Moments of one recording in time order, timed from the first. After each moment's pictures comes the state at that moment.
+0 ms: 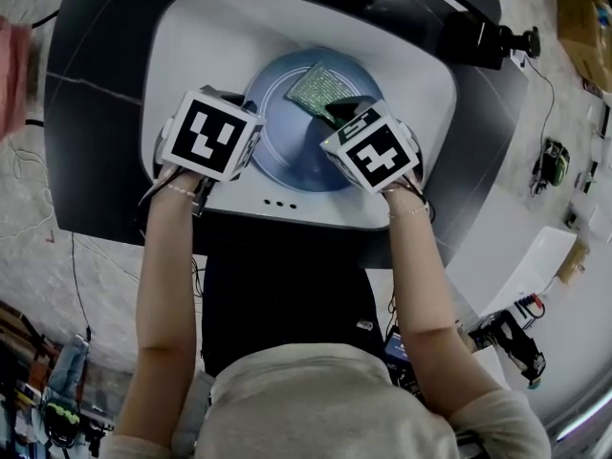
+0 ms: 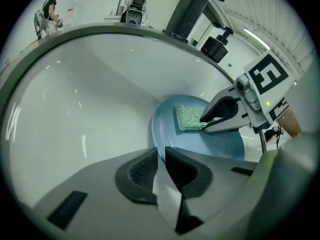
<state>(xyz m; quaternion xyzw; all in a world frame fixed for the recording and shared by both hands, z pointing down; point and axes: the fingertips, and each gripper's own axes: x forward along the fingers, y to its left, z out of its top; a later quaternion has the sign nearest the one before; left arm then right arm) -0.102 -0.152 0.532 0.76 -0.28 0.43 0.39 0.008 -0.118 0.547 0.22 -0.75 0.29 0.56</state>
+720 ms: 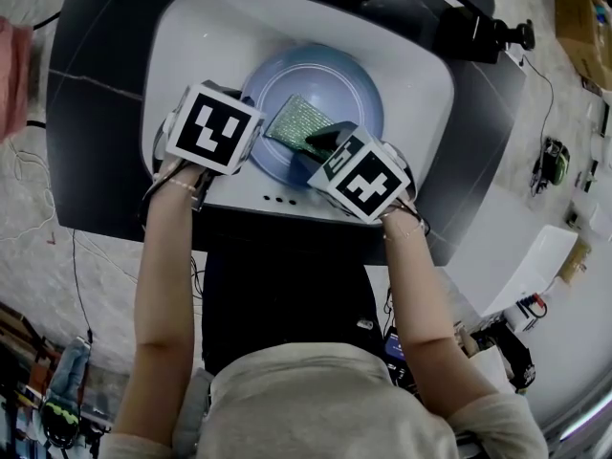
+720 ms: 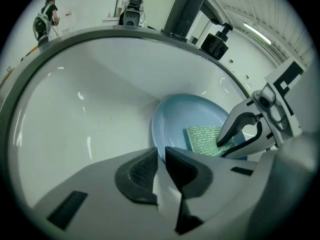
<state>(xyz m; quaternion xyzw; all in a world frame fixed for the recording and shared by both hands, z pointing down) -0.112 -0.155 0.532 0.75 -0.30 0.46 0.36 -0.027 -0.055 0.526 0.12 -0.76 0.32 0.55</state>
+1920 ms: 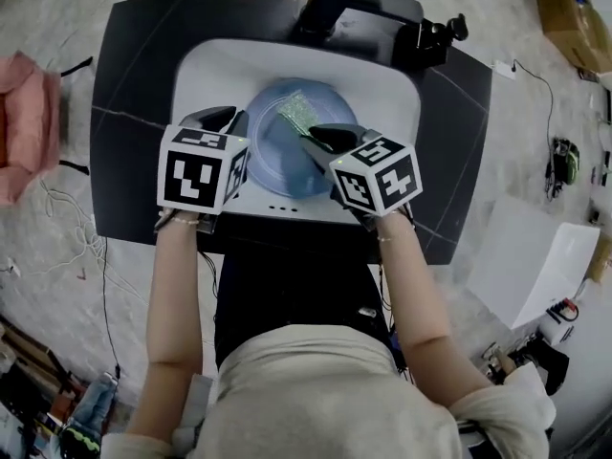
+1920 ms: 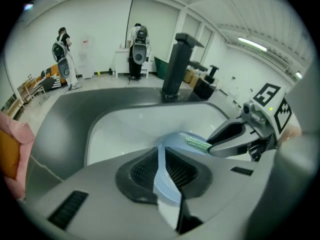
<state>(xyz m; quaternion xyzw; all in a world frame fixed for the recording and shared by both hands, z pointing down) -0.115 -0.187 0.419 0.80 -0.39 0.35 0.30 -0.020 -0.124 0.454 0.32 -0.81 0.37 0.32</state>
